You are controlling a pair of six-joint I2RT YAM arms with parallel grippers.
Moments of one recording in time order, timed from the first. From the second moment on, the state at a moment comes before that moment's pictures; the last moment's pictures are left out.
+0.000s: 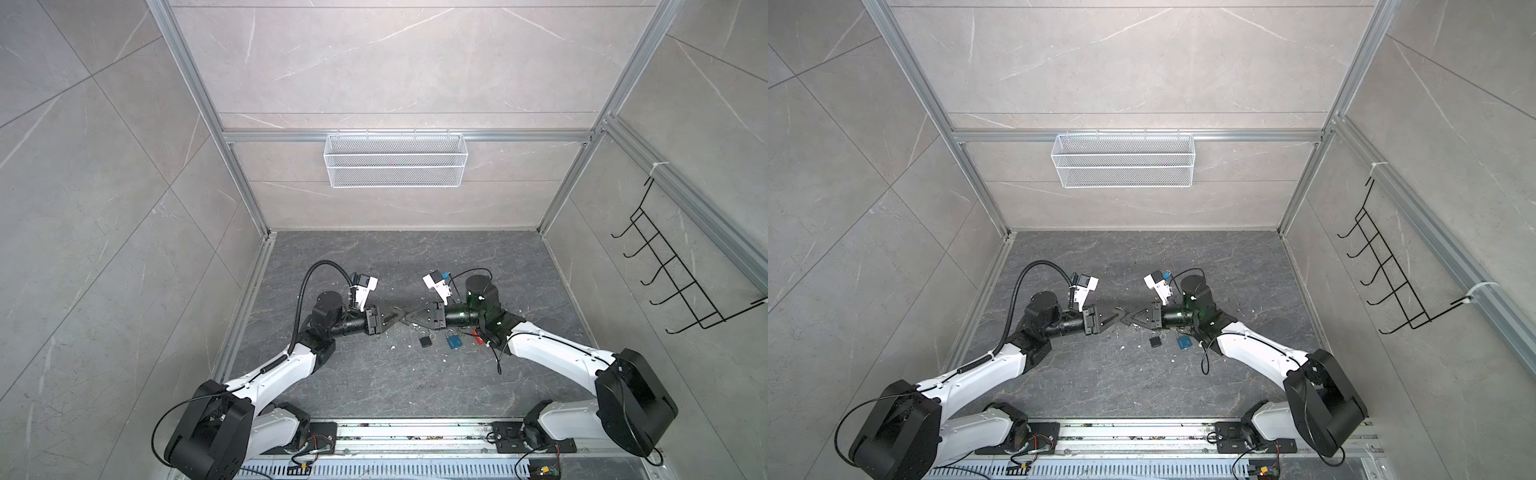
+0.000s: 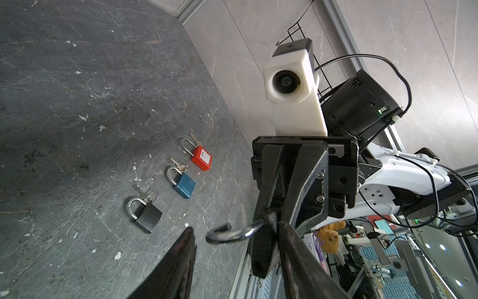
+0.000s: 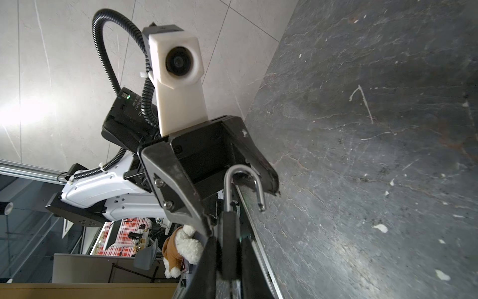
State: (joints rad) left arm -0.50 1.18 0.51 0.47 0.82 -0.76; right arm 0.59 1.37 0.73 0.33 -0.89 0.86
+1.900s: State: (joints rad) left arm -0.49 1.20 0.49 0.54 0.82 -0.82; right arm 0.58 1.37 0.71 0.32 -0.89 0.79
